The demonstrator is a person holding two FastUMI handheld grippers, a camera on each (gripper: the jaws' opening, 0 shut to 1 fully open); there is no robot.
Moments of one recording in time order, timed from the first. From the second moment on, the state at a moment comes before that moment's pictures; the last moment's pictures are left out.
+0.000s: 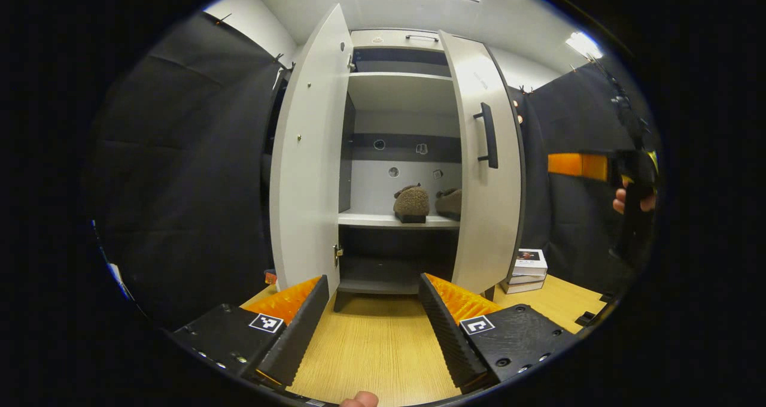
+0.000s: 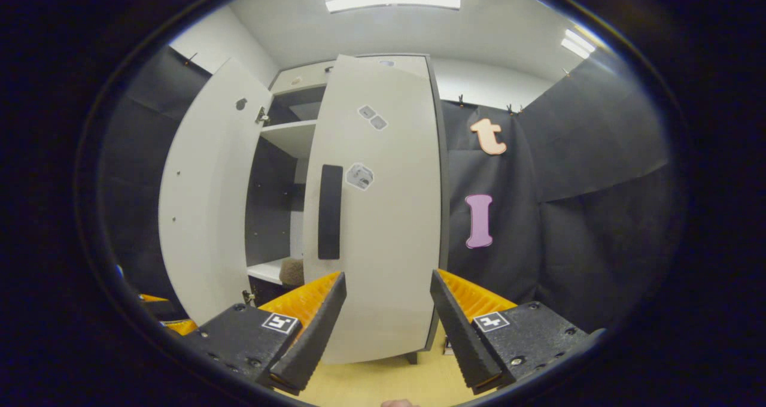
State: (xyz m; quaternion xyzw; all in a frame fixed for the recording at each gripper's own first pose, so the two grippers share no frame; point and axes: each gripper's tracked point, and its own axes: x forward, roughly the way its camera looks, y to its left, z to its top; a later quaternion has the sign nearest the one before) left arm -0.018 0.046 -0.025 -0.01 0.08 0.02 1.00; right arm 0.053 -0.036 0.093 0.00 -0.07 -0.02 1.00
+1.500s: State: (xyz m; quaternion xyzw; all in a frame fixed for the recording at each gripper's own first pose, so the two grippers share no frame) left arm 0.053 0.292 0.114 0.01 0.01 0.22 0.98; right arm 0.036 -0.031 -0.019 -0.02 0.00 -0.03 1.00
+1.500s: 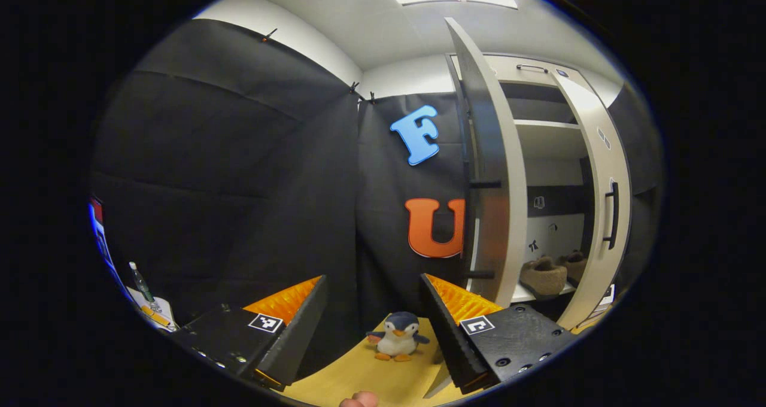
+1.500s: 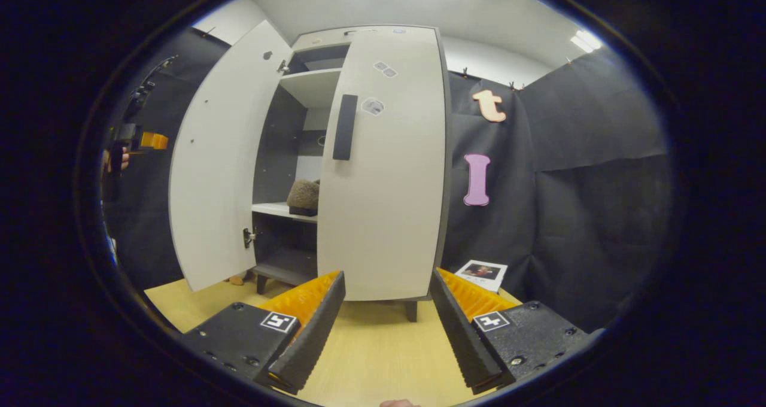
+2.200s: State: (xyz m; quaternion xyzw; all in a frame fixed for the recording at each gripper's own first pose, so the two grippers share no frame) left arm 0.091 0.266 0.117 0.01 0.03 0.15 0.99; right arm 0.036 -0.063 -0.015 -0.01 0.00 -0.07 1.00
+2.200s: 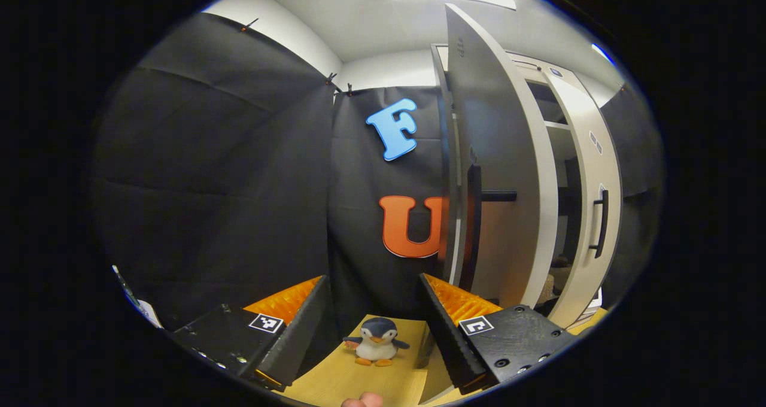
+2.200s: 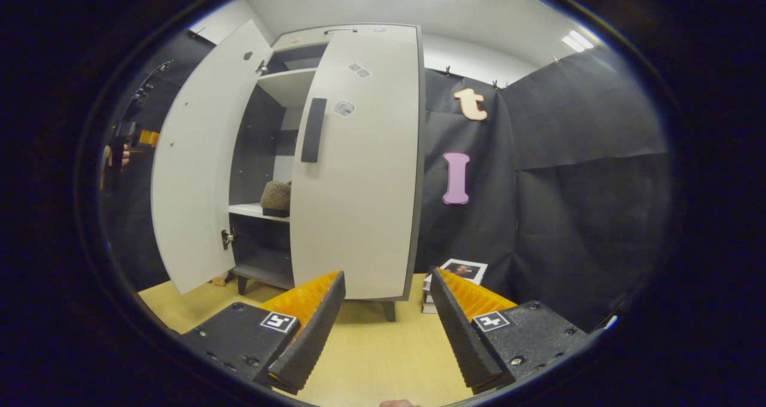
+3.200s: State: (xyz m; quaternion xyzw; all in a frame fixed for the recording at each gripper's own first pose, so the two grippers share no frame) left arm 0.156 0.112 0.121 -0.05 0.00 -0.01 1.00; right arm 0.017 -0.097 -0.016 -0.01 -0.01 -0.11 0.99
